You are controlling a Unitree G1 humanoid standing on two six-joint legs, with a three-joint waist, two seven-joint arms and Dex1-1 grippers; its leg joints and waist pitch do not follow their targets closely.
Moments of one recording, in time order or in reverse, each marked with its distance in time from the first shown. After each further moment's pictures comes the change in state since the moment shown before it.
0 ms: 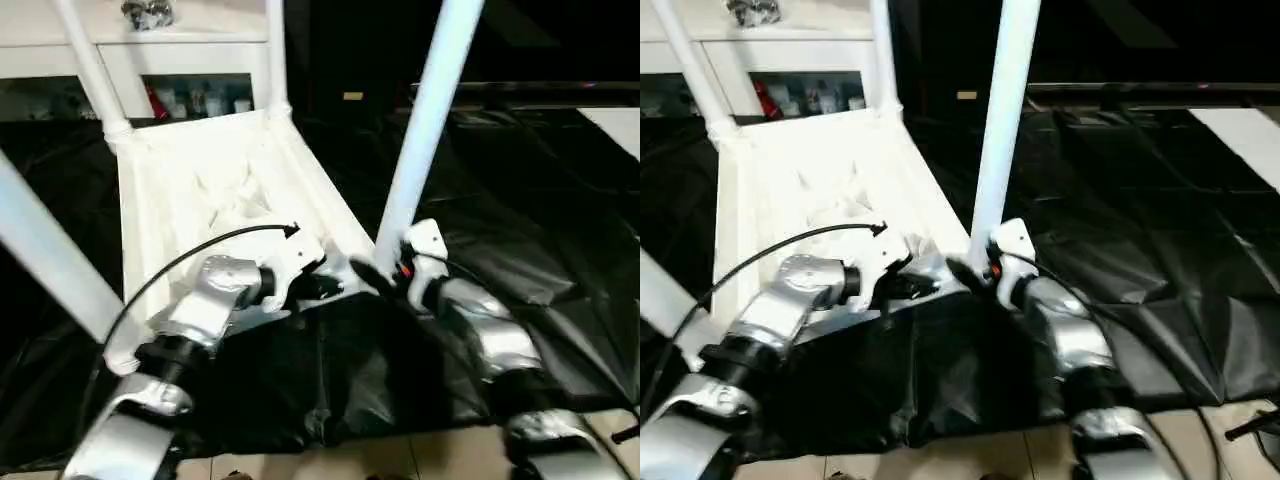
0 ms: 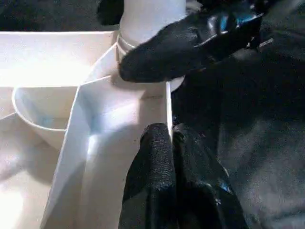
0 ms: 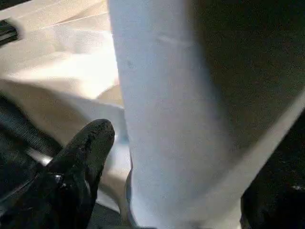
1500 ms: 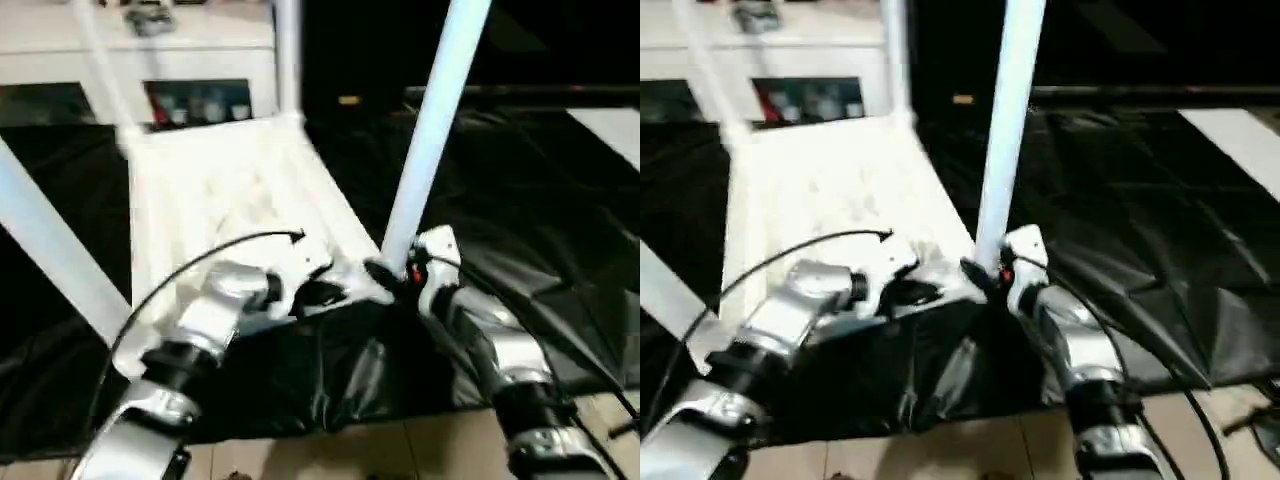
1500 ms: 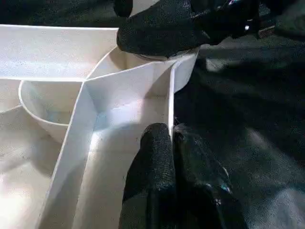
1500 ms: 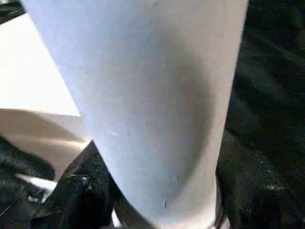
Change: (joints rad) left arm 0.023 -0.060 0.002 -0.040 0.022 0.096 0.123; right arm 0.044 0.058 -0.071 -0.072 0.036 0.119 -0.177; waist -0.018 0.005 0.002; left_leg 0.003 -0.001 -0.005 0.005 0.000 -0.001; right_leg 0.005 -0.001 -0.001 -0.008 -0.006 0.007
